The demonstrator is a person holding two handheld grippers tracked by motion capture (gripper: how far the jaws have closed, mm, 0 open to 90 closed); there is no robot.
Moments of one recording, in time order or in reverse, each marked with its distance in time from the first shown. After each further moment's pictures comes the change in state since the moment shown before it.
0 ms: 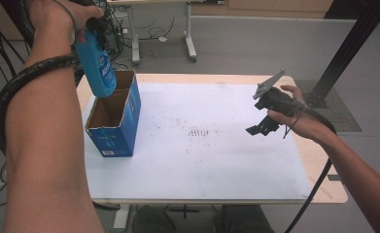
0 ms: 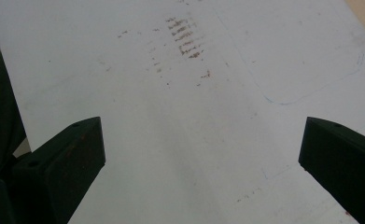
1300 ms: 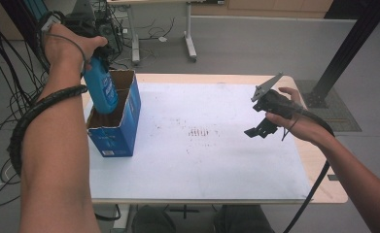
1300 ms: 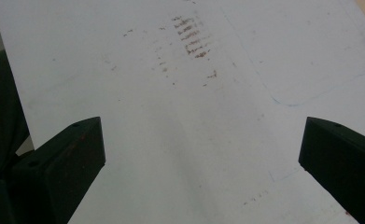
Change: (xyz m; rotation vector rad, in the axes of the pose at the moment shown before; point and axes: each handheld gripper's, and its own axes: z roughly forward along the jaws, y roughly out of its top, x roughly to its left) left arm 0.006 -0.013 0.062 0.029 -0.011 -0.028; right arm 0.005 0.000 0.005 0.003 0.009 -0.008
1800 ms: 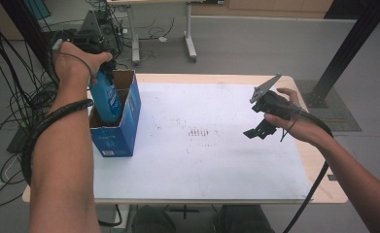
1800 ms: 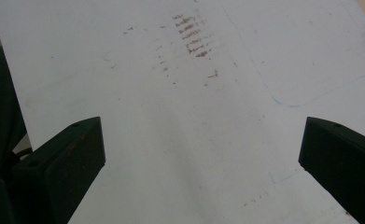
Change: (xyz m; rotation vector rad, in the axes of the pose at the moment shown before) left arm -0.003 -0.005 0.041 0.034 0.006 0.025; right arm 0.003 0.001 0.003 0.007 -0.006 -0.014
